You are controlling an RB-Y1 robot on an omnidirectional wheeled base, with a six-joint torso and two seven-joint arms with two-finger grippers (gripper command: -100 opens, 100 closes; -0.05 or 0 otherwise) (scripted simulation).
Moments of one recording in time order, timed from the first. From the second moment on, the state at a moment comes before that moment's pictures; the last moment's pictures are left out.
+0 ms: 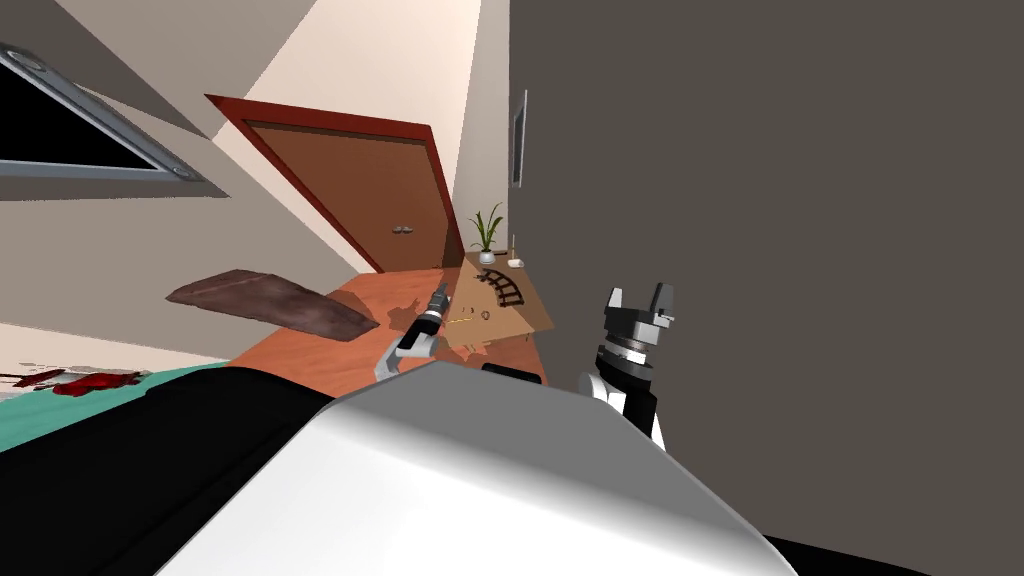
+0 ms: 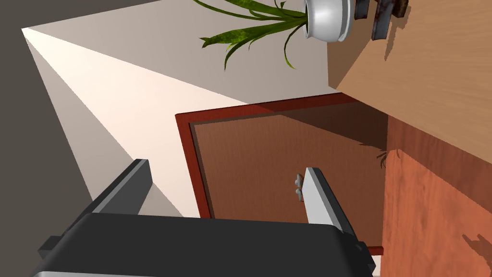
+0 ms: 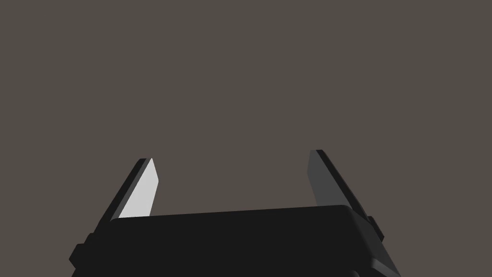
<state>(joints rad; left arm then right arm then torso) 0.41 0.23 0.17 -1.95 0.14 -0.01 -0.03 0.55 0.02 0.06 -2.38 0.00 -0.46 -0.07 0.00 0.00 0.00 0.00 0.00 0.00</state>
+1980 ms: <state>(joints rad) 0.30 0.35 0.42 -1.57 0.32 0.55 -0.18 0.55 0.02 0.06 -2.38 0.00 -0.46 -0.07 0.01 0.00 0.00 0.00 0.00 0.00</state>
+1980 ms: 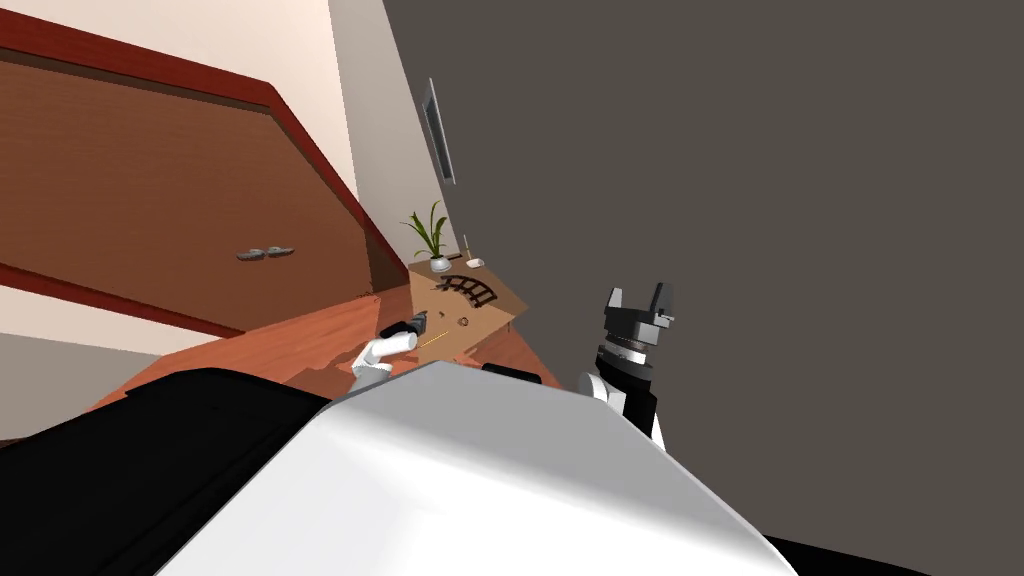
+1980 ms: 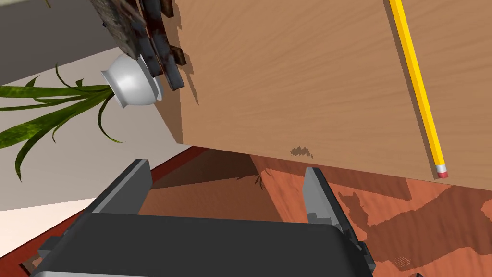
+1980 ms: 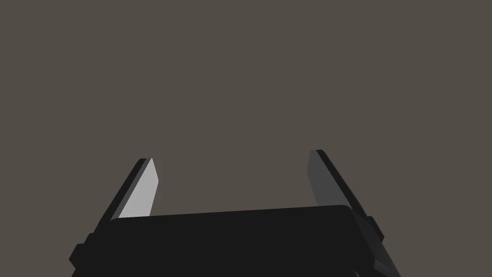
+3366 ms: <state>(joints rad) 0.22 0.39 0.59 -1.29 0.50 0.94 -0.26 0.55 0.02 0.06 -2.38 0.00 -0.46 -0.07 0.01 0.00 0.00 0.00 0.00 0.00</state>
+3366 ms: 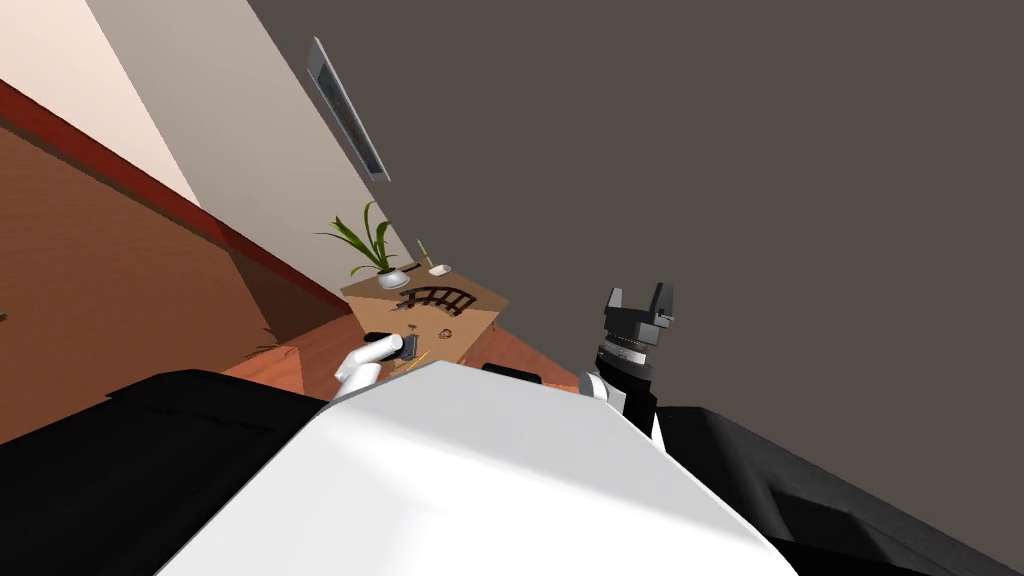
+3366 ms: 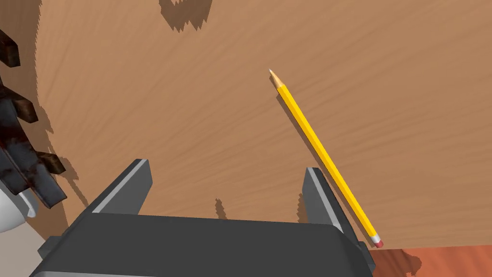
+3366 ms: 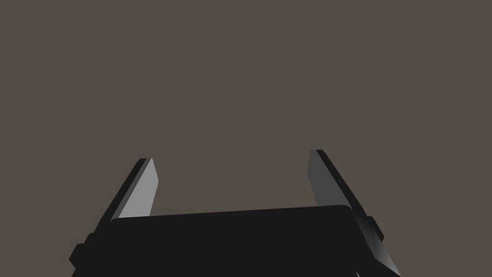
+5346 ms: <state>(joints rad) 0.16 0.41 0.69 -1.06 0.68 1.18 -0.30 0.55 0.02 0.06 -2.38 0.00 -0.46 -0.07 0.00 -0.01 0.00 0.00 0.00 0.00</state>
